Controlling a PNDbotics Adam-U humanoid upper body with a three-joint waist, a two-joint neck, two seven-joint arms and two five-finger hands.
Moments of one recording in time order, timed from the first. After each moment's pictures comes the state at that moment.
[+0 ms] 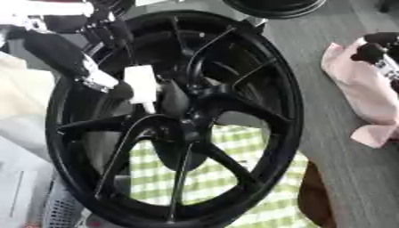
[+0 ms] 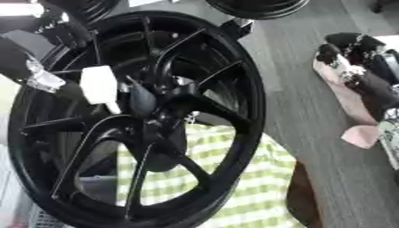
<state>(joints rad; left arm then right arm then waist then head) -1.12 0.88 -0.68 -1.70 -0.04 0.46 -0.59 -0.16 -0.61 -0.14 -1.85 -0.37 0.03 0.01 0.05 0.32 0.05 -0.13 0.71</state>
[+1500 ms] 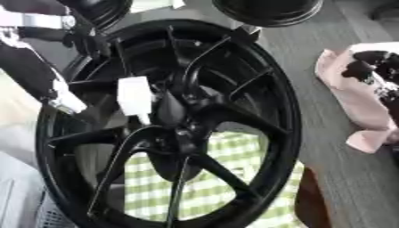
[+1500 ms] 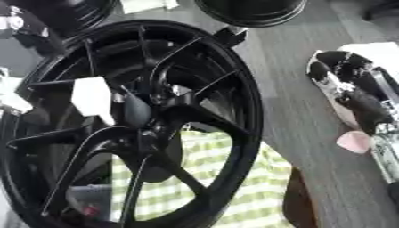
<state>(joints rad) -1.15 0.84 -0.64 -1.70 -0.30 0.39 -0.83 -0.15 -0.59 -0.14 -1.85 -0.35 0.04 0.02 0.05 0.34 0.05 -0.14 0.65</state>
